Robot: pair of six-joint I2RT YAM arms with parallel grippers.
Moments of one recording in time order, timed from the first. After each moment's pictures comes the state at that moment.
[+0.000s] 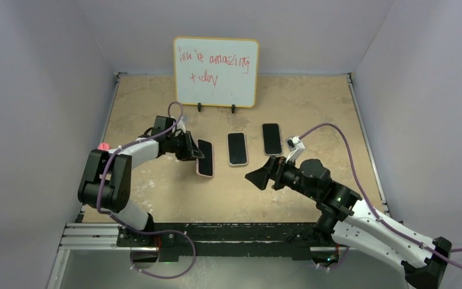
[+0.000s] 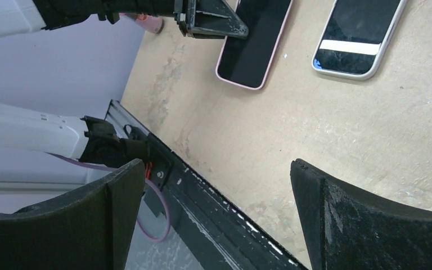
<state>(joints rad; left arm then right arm) -0.22 1.56 0.77 -0.17 0.55 -0.51 0.88 0.62 0.53 -0.23 -0.01 0.80</state>
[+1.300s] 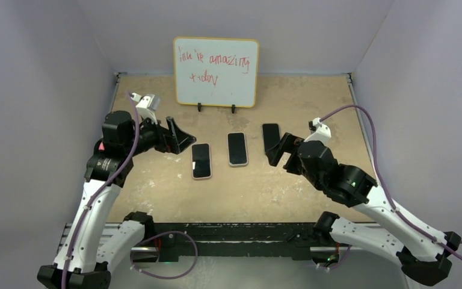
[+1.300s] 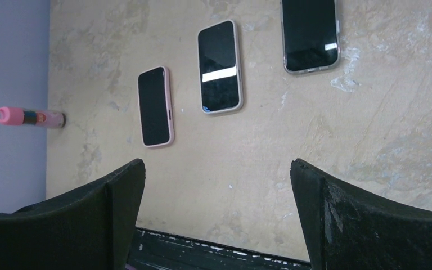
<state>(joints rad) -0.18 0.85 0.99 -0.55 0.56 -0.34 0.88 0.79 0.95 -0.79 0.46 0.92</state>
